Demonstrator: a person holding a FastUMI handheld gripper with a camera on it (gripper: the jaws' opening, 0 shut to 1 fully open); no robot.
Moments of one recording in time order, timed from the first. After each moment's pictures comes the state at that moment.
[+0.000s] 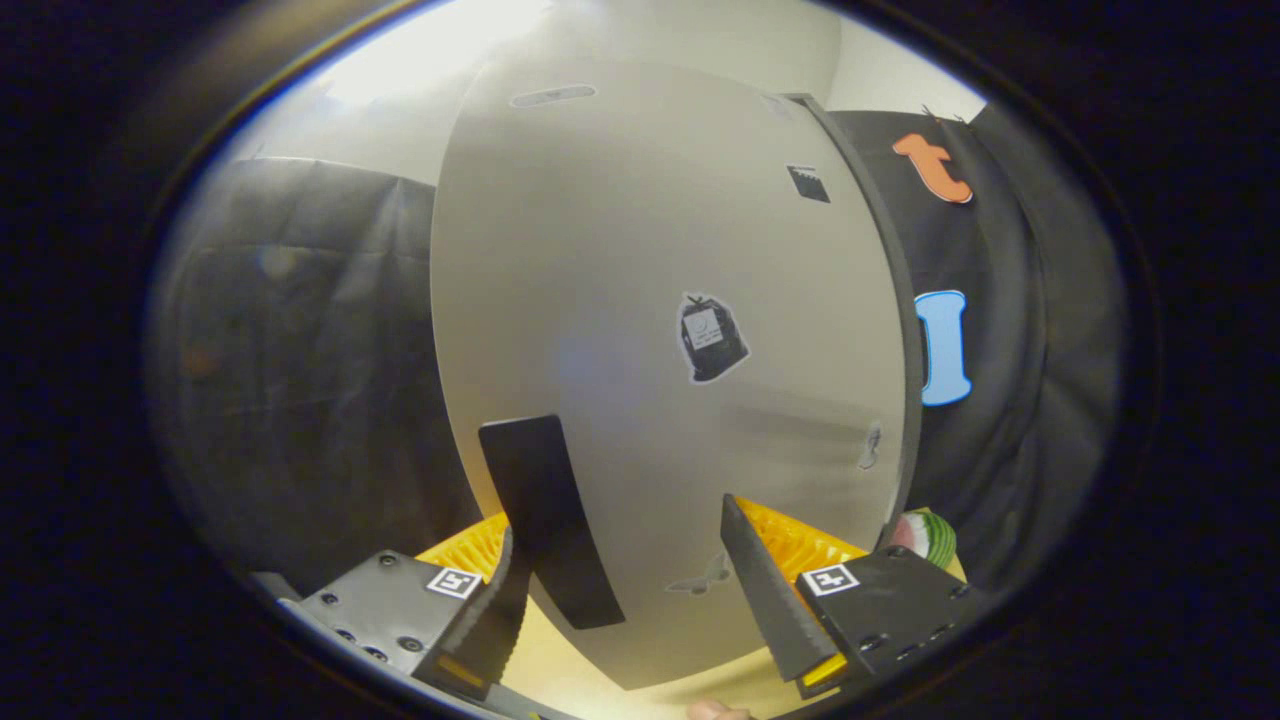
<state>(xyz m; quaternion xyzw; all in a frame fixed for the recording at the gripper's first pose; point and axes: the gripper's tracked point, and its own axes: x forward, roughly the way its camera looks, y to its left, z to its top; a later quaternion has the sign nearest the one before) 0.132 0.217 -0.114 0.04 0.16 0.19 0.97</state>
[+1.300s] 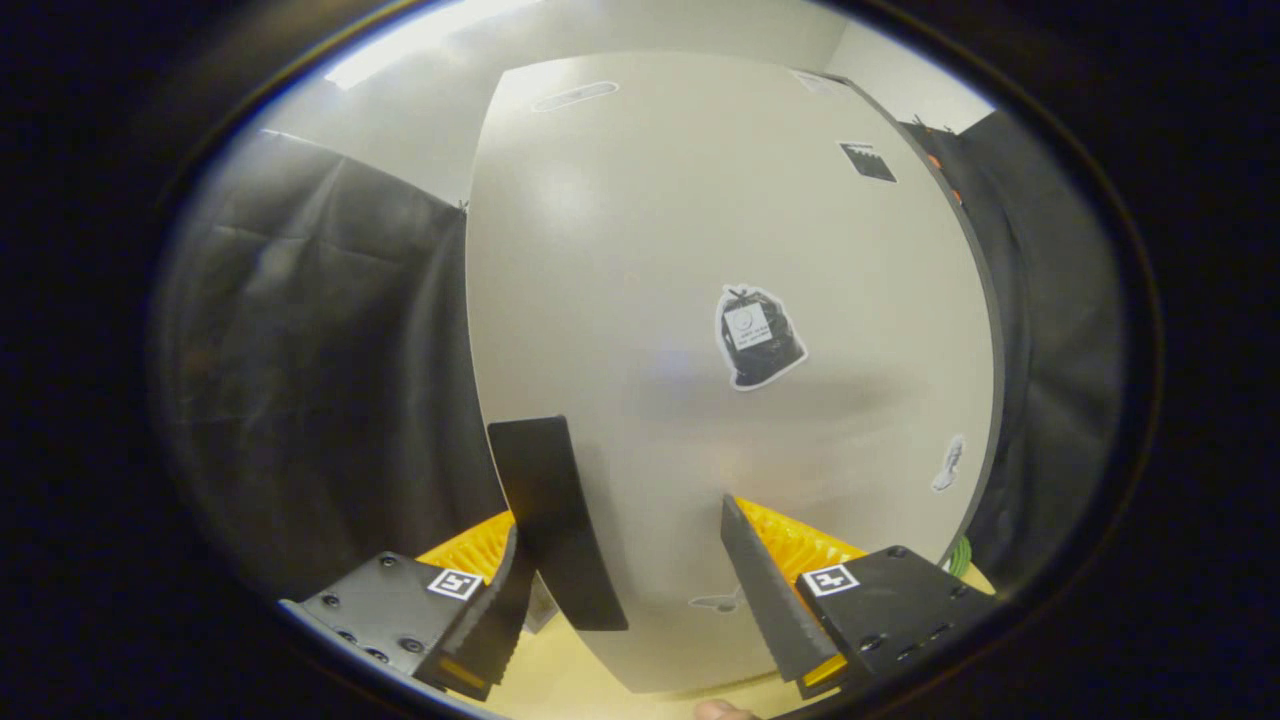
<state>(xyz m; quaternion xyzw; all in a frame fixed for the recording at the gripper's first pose) 0.196 0.283 -0.150 0.03 0.14 0.10 0.98</state>
